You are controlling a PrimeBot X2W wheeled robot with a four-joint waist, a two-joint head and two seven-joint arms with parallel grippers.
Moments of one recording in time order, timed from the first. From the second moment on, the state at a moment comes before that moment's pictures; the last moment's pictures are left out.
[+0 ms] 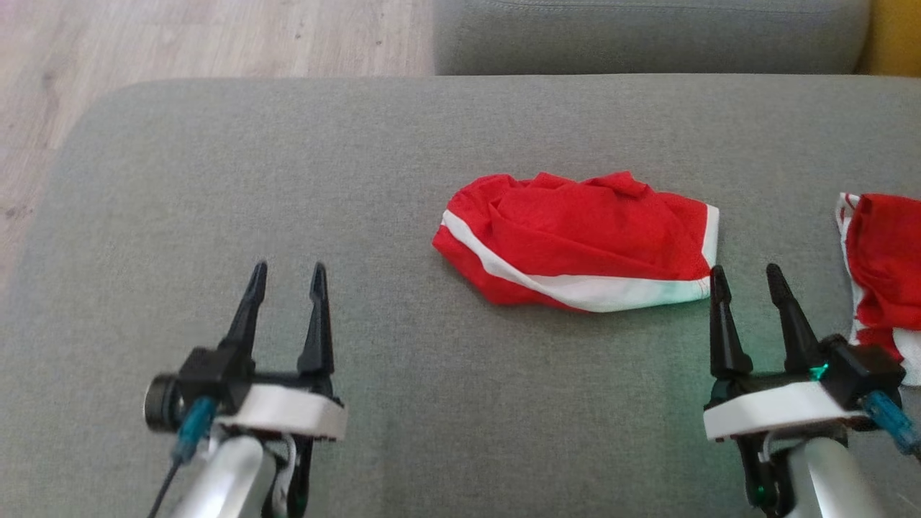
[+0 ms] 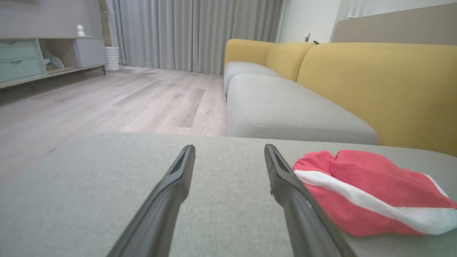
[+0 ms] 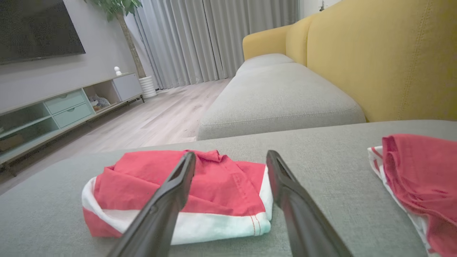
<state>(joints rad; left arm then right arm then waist) -0.23 0.22 -0.46 0.27 -0.48 0.15 -0.25 -0.07 -0.05 0.02 0.25 0.19 0.13 -0.25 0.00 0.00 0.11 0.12</state>
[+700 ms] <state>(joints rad) -0.22 0.09 -0.37 0.31 -0.33 0.02 -0.25 -0.21 -0.05 -0.05 0.54 0.23 0.13 -0.14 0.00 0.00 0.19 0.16</state>
